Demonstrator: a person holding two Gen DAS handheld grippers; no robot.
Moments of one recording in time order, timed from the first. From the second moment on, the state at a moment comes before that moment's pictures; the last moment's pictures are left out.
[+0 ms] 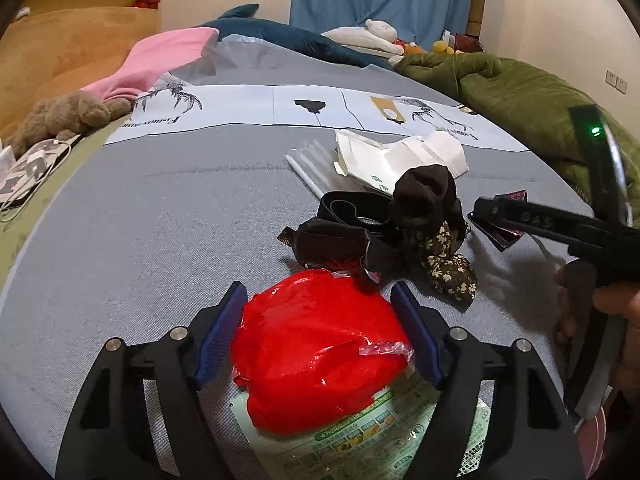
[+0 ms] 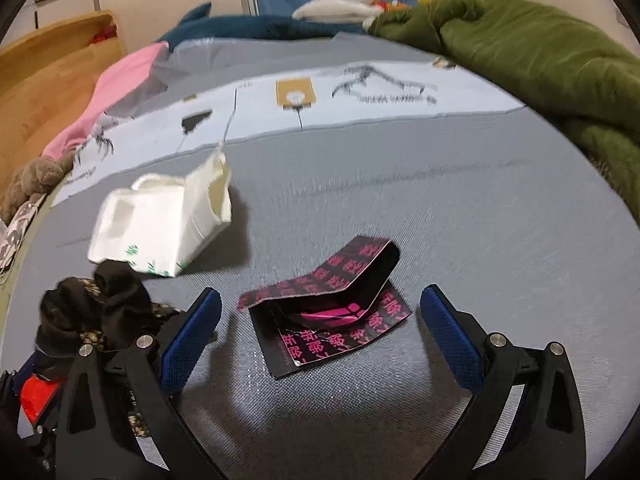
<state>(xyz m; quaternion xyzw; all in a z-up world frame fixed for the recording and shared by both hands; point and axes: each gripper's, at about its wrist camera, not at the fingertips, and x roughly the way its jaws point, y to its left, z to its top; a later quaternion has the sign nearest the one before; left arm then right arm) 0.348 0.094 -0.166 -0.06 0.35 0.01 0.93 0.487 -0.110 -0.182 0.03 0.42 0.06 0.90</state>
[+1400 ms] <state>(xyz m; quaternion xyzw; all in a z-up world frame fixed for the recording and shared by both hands) 0.303 0.092 -0.099 -0.07 0.27 0.02 0.96 0.383 -0.132 -0.086 0.02 0.26 0.07 0.96</state>
